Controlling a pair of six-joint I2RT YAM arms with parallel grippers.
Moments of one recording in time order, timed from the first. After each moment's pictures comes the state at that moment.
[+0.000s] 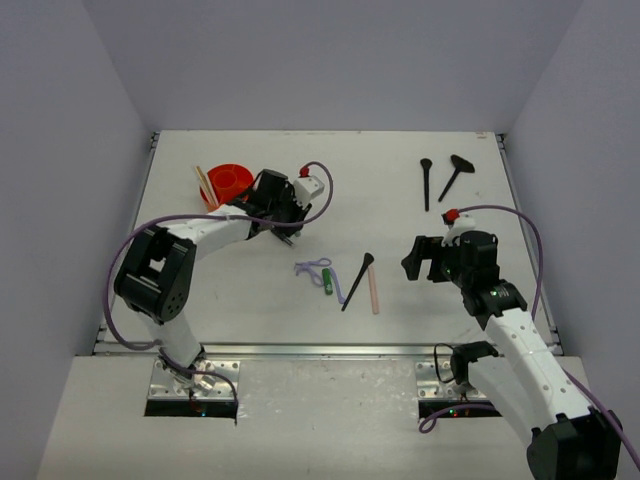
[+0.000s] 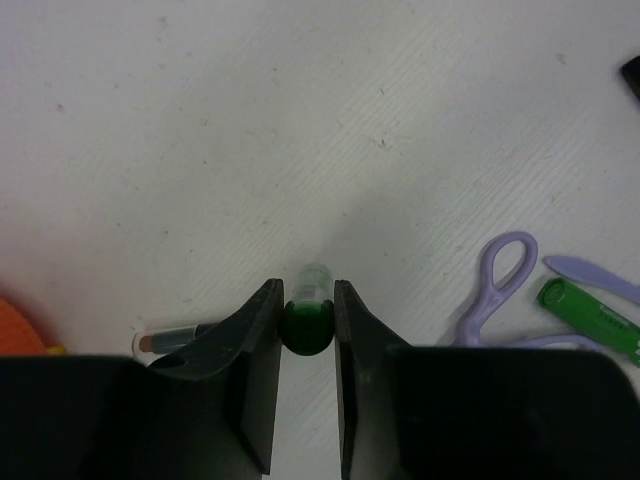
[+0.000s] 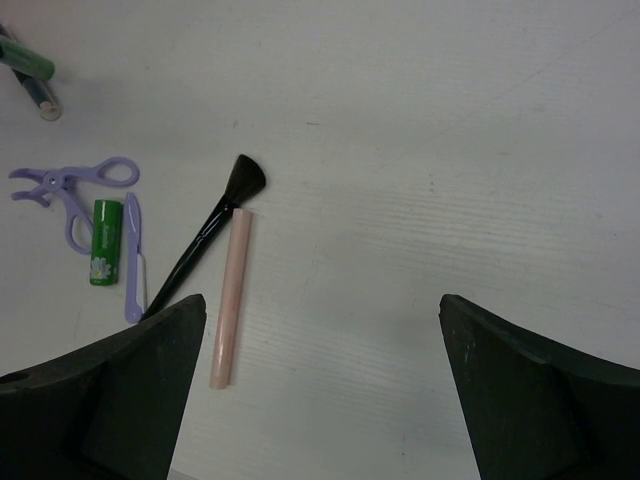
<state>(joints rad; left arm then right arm) -0.43 1.73 1.09 -0.16 0.23 0.30 0.18 0.75 0.45 -0.30 -0.13 0.20</state>
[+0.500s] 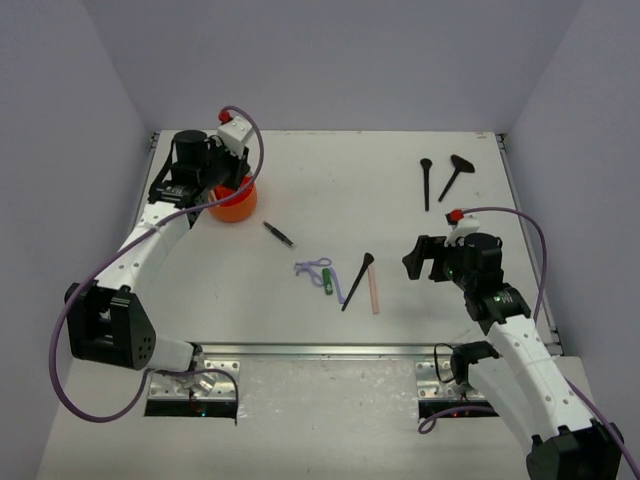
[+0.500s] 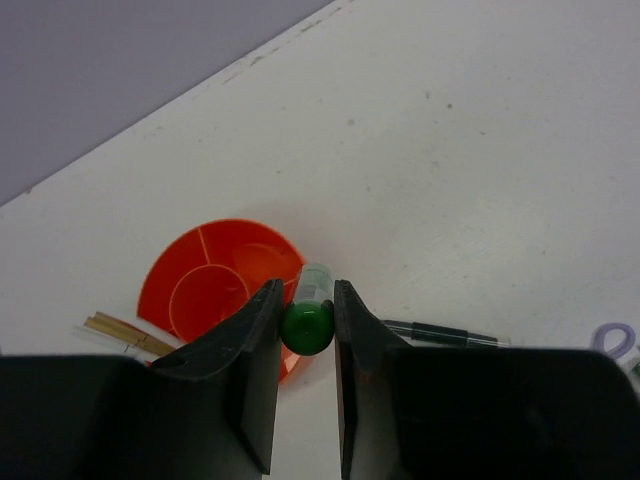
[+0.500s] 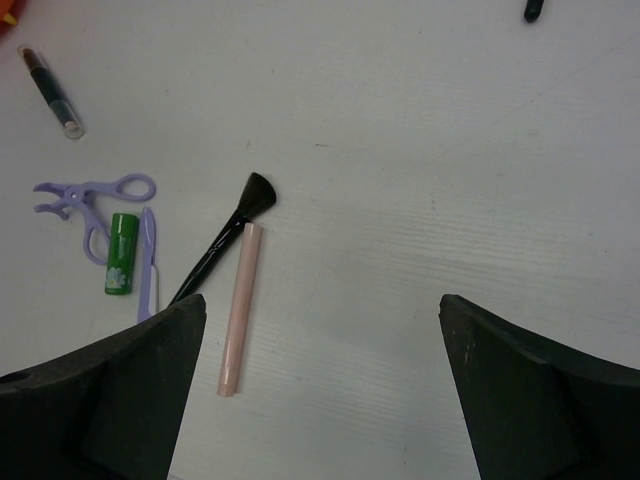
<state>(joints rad) -0.14 1.39 1.17 -0.20 0.27 0.29 0.18 0.69 0.45 -0.29 -0.14 0.20</state>
